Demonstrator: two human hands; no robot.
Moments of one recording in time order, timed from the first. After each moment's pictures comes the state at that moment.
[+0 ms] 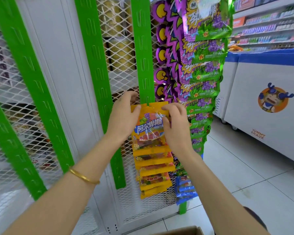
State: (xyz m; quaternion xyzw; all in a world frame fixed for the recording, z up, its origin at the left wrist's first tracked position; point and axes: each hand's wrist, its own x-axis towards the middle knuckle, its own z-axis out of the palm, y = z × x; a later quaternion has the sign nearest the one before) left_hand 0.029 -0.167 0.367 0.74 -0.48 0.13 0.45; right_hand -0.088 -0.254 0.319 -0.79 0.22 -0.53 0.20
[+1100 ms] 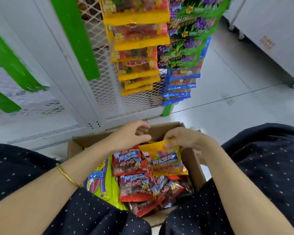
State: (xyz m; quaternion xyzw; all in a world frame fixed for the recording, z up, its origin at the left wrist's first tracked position) left_hand -0.054 -0.096 0.043 0.73 -0.48 -0.41 0.26; right_hand -0.214 -0.237 0.029 -0.80 0.29 0.21 0.48
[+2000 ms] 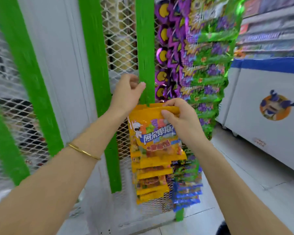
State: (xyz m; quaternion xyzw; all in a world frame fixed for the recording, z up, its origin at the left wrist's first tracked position) left_hand 0.036 -0.191 0.410 0.68 -0.46 0.06 0.57; right_hand -0.112 -0.257 0.360 -0.79 0.13 -0.43 0.41
